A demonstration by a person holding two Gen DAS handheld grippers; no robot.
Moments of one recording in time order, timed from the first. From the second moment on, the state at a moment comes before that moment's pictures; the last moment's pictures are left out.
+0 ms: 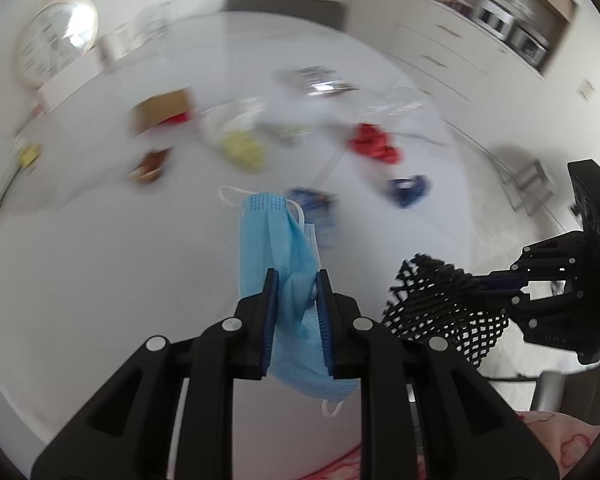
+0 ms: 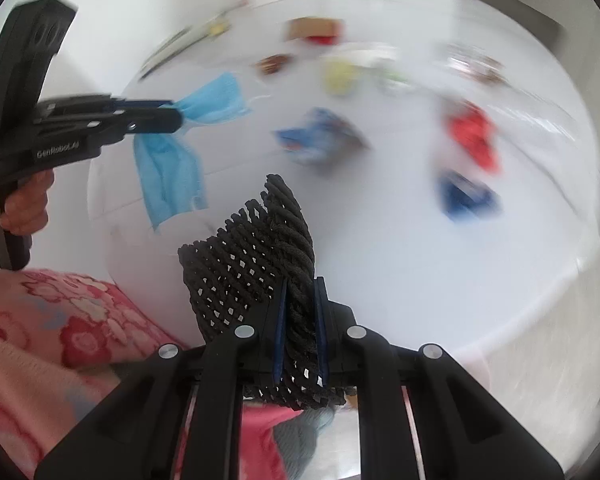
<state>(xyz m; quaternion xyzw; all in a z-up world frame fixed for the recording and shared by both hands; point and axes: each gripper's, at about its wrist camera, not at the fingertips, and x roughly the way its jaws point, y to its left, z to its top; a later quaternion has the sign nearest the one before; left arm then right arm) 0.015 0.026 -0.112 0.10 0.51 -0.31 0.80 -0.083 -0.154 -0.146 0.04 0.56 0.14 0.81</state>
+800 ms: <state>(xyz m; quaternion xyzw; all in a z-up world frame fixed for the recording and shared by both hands) -0.102 -0.192 -0.113 0.23 0.48 -0.44 0.72 -0.227 -0.359 -0.274 0.21 0.60 -0.12 0.76</state>
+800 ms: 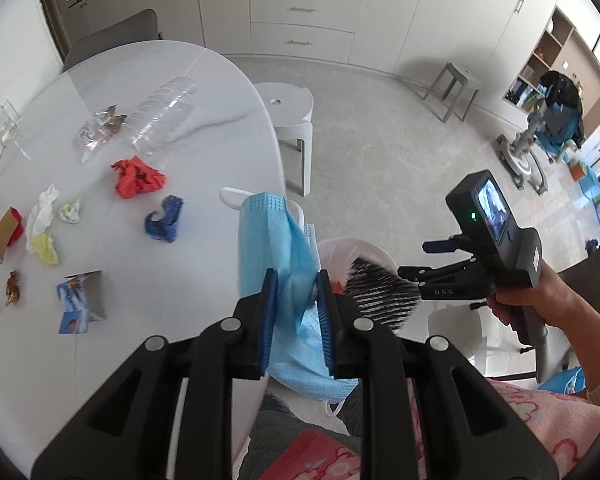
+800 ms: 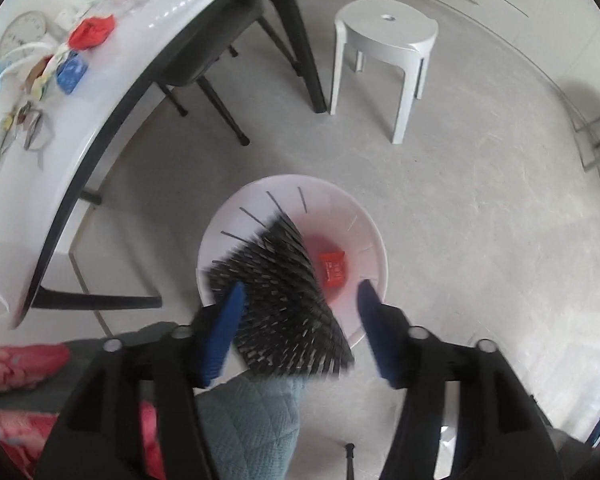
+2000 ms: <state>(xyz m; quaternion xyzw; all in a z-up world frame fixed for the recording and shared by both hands) -0.145 -0.224 -0.111 0.28 0.45 -0.48 0.69 -0.257 -0.399 -0.183 0.20 0.53 -0.20 0.80</state>
